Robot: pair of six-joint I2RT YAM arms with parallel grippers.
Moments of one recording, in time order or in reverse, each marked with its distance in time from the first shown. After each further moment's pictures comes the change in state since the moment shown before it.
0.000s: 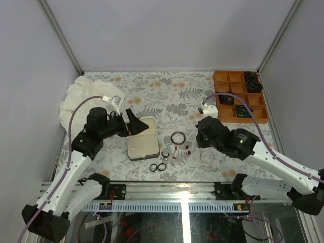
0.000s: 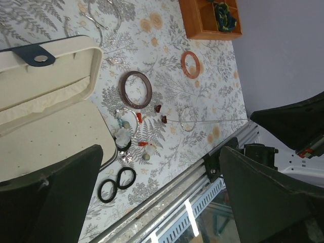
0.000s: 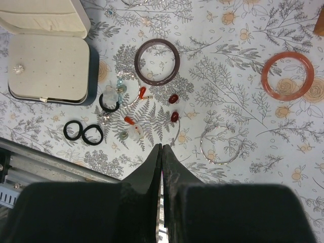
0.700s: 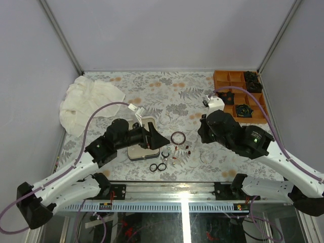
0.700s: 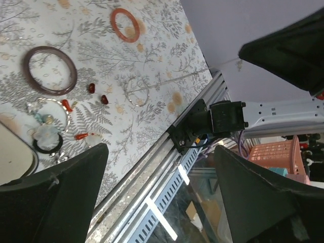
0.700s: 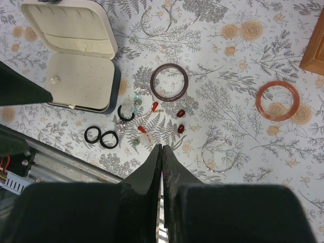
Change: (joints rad) left arm -0.393 0.046 -0.101 0.278 -0.096 -0.136; right arm 0.000 -0.026 0.175 -0.072 -0.005 -0.076
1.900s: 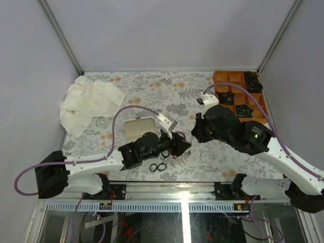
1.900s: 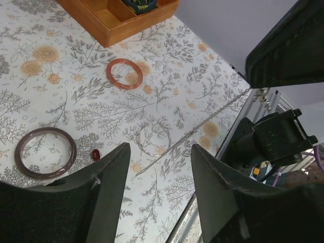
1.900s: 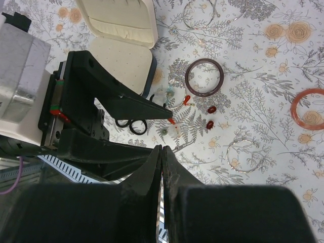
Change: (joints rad) left arm -0.412 0.369 -0.023 0.534 -0.478 0.318; right arm 0.001 0.062 0.108 -0.021 -0.165 -0.024
